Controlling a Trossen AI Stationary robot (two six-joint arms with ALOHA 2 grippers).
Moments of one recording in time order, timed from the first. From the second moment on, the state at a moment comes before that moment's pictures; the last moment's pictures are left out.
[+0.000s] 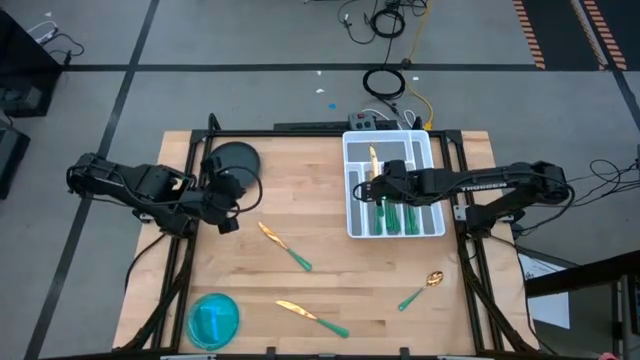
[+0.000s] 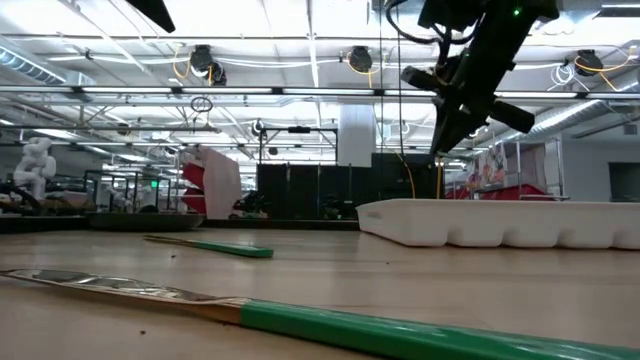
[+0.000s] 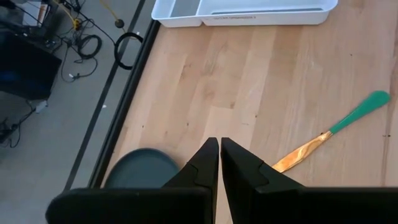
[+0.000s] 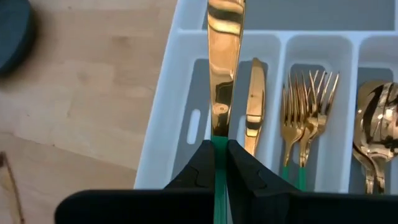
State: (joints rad) left arm -0.30 1.10 1.28 -1.27 -0.60 -0.33; right arm -0.07 1.36 0.95 -0.69 0.46 1.30
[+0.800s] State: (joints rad) left arm -0.30 1.10 1.28 -1.27 -0.60 -0.33; right arm -0.08 1.48 0.83 -0.49 0.34 1.32
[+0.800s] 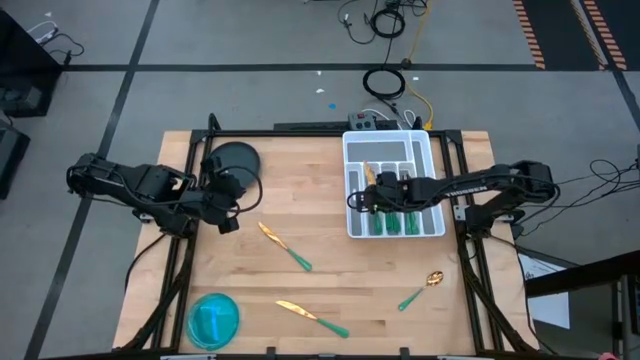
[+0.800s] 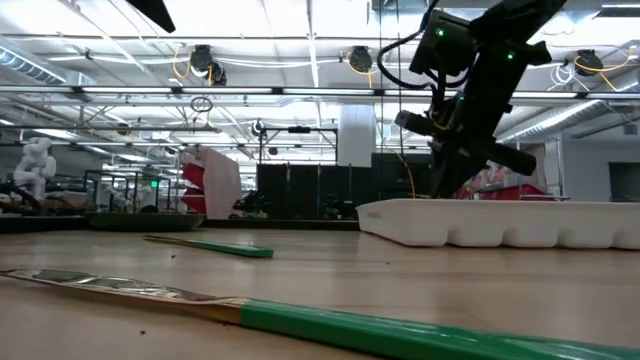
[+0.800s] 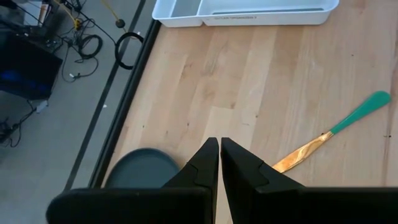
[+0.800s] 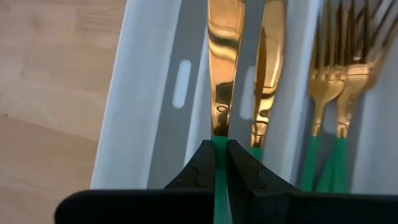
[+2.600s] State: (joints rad) left arm -0.30 1.10 1.28 -1.27 -0.62 -0.31; right arm -0.06 1.56 0.79 -0.48 0.30 1.37
